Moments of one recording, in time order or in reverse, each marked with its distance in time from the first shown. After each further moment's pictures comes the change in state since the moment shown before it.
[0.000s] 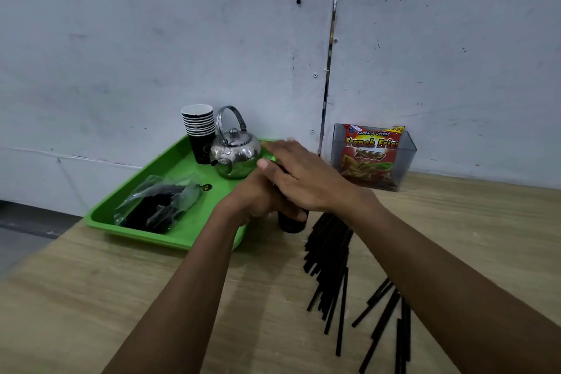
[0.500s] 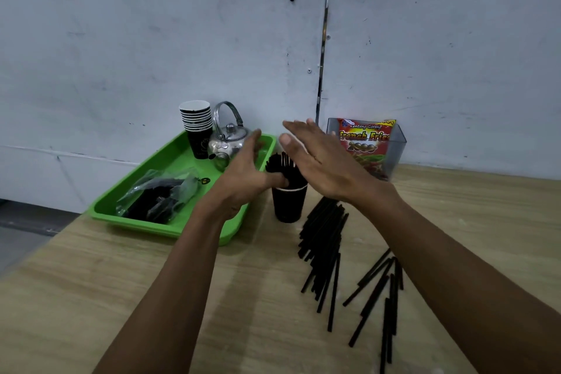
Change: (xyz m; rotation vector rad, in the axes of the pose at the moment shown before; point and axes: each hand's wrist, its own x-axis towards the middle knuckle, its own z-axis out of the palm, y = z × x) left_hand -0.020 0.009 -0.009 -0.149 0.257 -0.022; right_hand -0.023 0.015 -0.017 0.101 0.190 0.022
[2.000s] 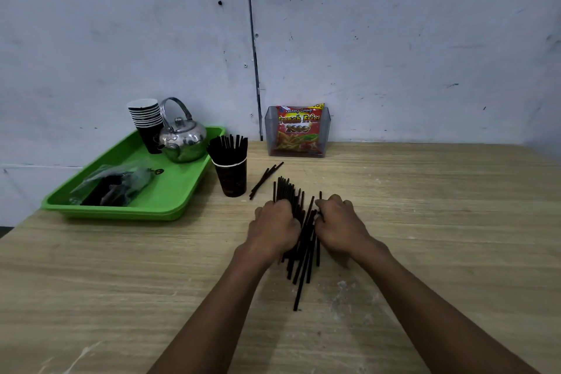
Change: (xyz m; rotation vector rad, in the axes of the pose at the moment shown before) left_hand -0.097 -0.001 0.160 0.772 -0.157 -0.113; right_hand -0.177 0.061 -0.001 -0.197 -0.102 0.534
